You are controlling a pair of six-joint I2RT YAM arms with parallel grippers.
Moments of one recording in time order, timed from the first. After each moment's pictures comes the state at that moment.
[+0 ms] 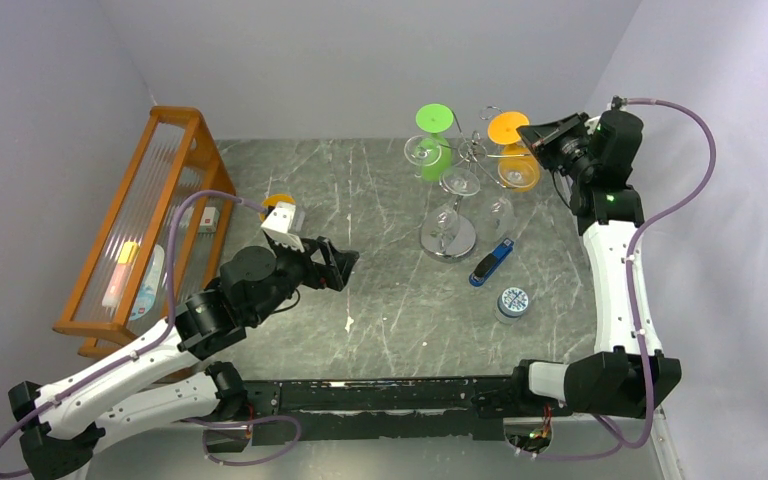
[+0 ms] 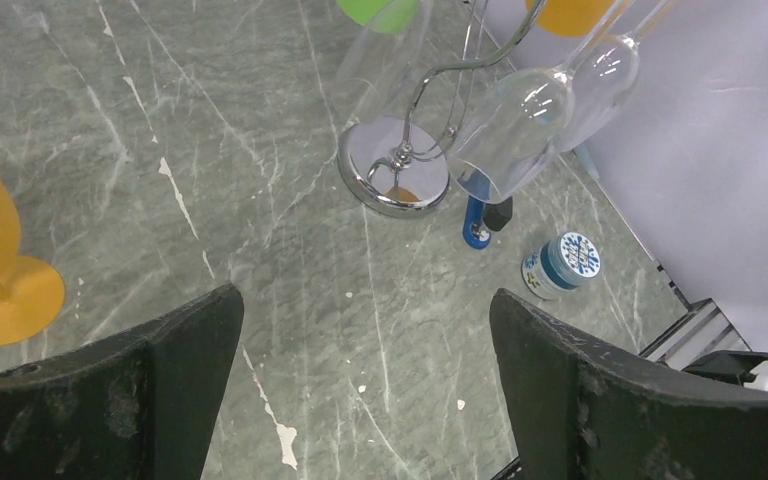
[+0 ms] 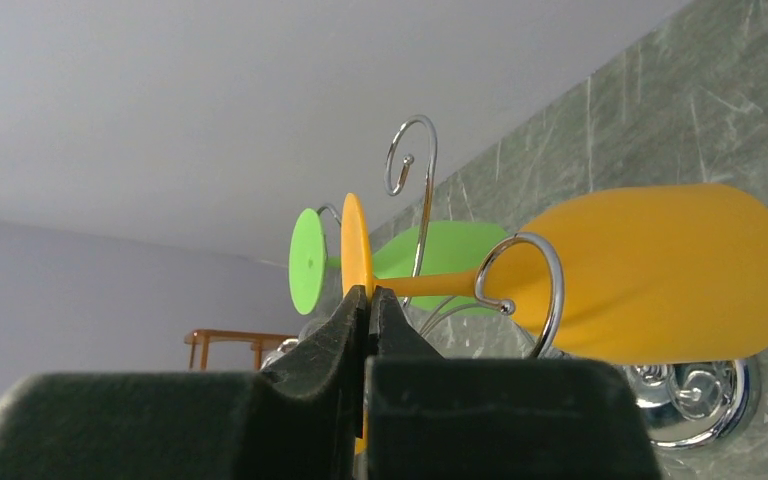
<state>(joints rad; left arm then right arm) -0.98 0.77 0.80 -0.20 -0.38 -0.46 -0.11 1.26 1.39 -0.32 -0.31 0.91</state>
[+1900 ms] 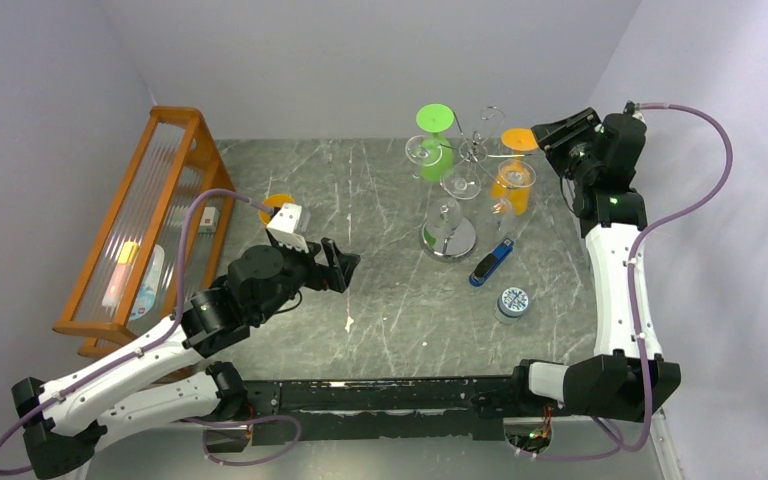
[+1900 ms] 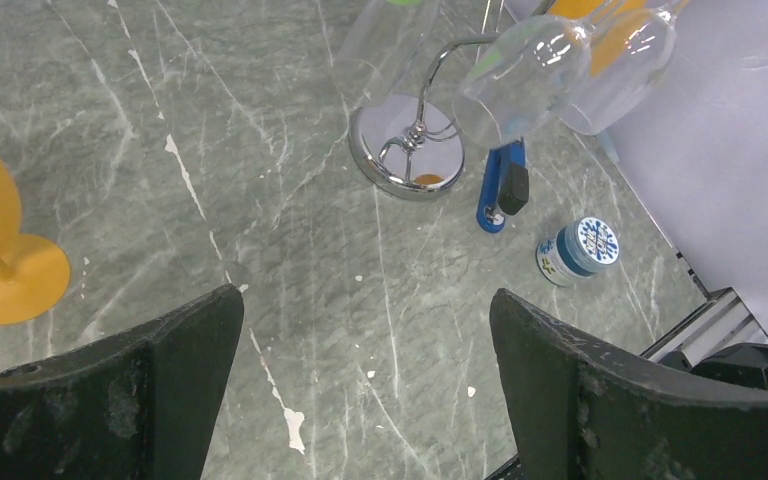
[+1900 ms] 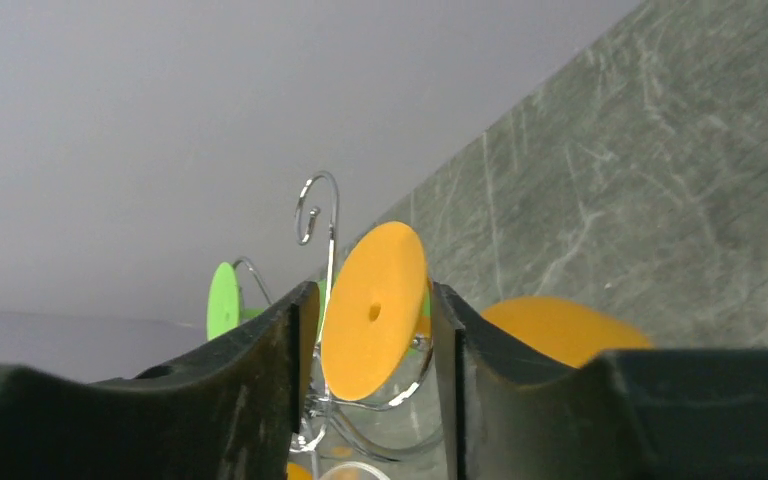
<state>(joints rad) -0.98 0.80 0.80 -0.23 -0.38 -0.47 -0.13 1.25 1.37 -0.37 -0.14 0.82</state>
